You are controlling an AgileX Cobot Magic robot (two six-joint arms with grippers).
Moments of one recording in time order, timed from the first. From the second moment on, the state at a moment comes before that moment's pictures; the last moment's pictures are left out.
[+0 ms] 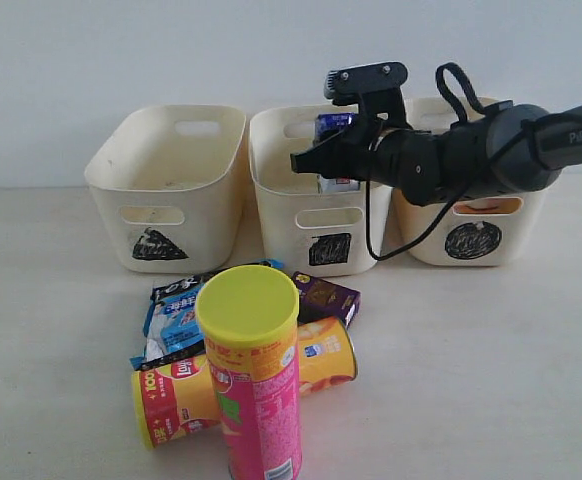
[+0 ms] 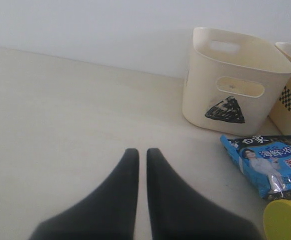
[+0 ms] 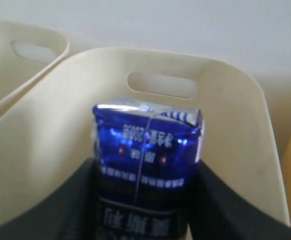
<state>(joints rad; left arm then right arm) 0.11 0.00 0.00 -0.16 0.29 0.00 0.44 2.12 -1.43 0.17 -0.28 -0.13</state>
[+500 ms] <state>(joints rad) 0.11 0.00 0.00 -0.16 0.29 0.00 0.44 2.09 -1.45 0.17 -0.31 -0.14</state>
